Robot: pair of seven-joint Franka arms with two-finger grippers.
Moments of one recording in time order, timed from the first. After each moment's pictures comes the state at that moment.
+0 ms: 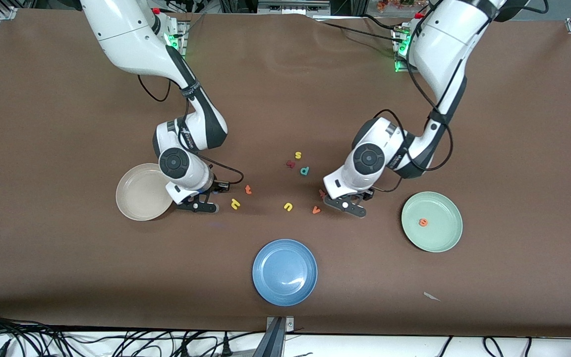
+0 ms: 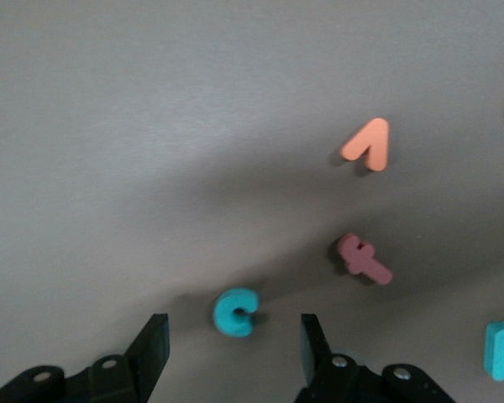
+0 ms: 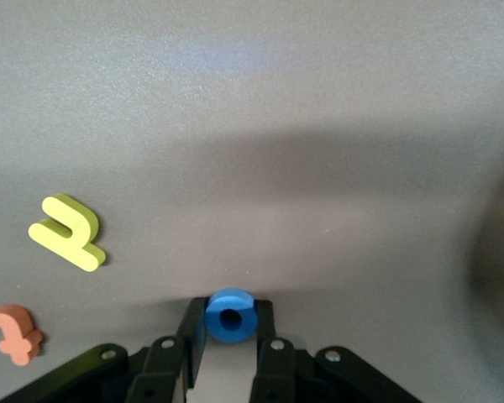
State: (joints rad) left arm -0.34 0.73 -0.20 -1.65 0.14 2.29 -0.21; right arm 0.51 0.69 -0.07 -1.73 0.16 2.34 0.44
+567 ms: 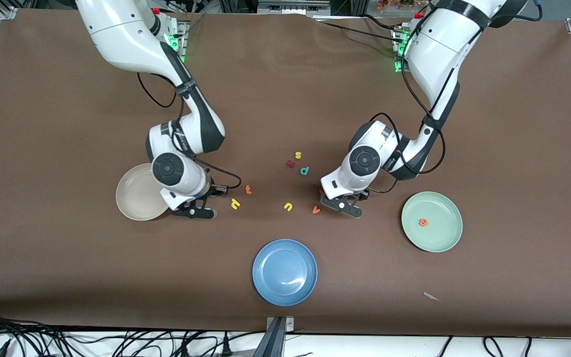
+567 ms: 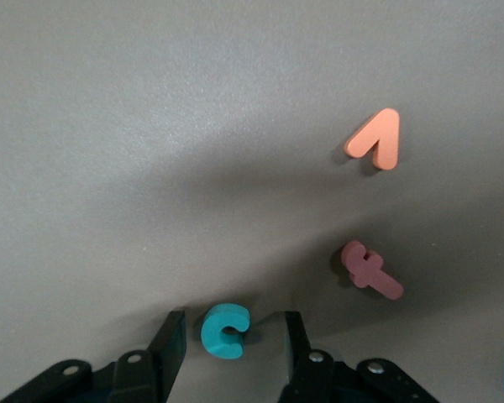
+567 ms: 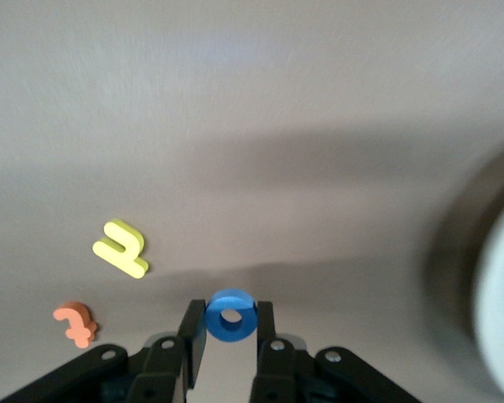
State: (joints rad) left arm -0.34 0.75 -0.20 -1.65 0.14 2.32 -0.21; right arm 0.49 0.68 -0.10 -1.58 0.16 2.17 0.40
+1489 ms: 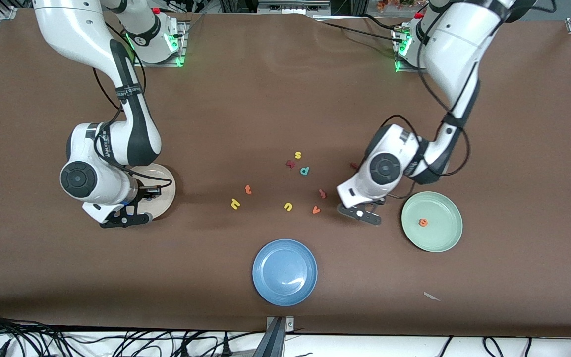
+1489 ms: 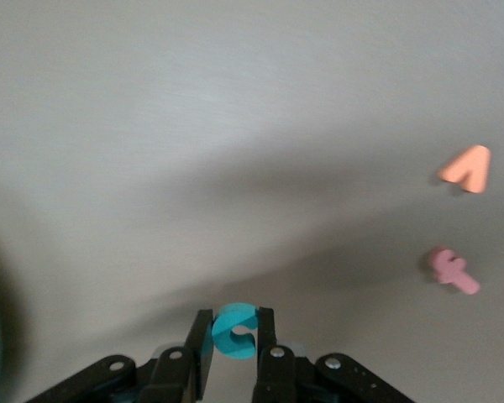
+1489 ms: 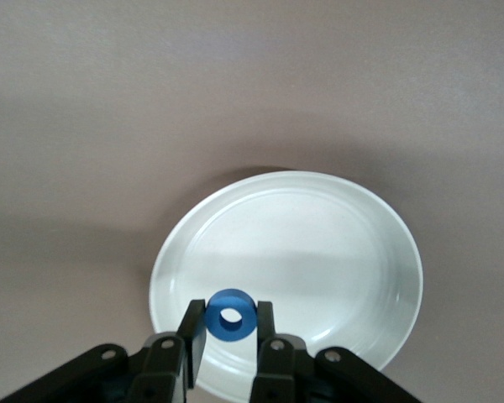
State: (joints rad) left arm -0.24 0.67 -0.18 -1.61 0.14 2.19 -0.16; right arm 0.47 0.58 -0.35 -1.69 0.16 2.09 -0.06
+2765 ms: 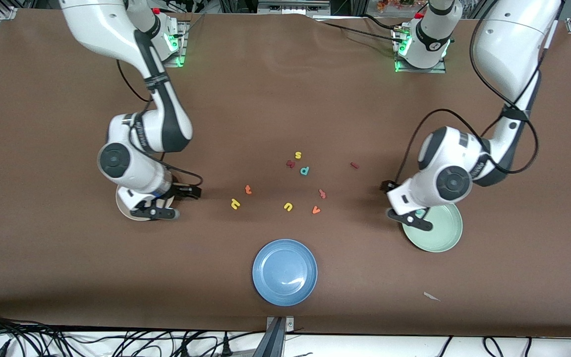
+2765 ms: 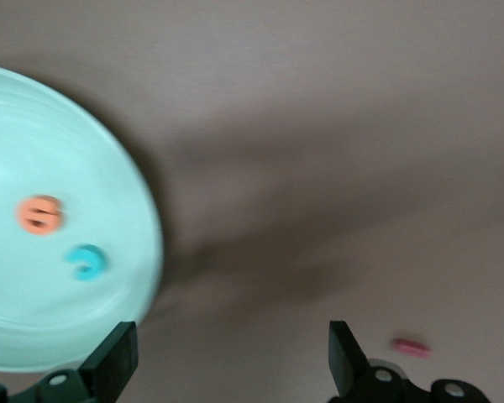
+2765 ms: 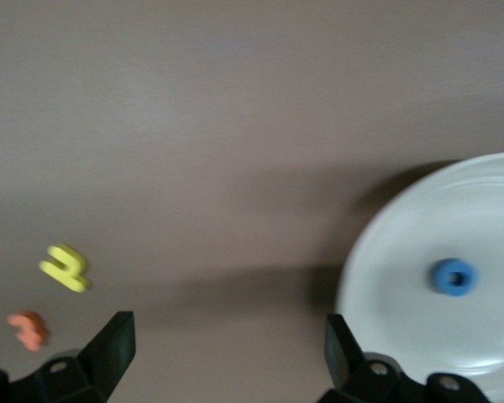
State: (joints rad) left arm -0.02 0.60 -0.32 -1.67 0.14 2.04 -0.10; right arm 0.60 0.59 -0.31 -1.72 0.31 2.26 0.25
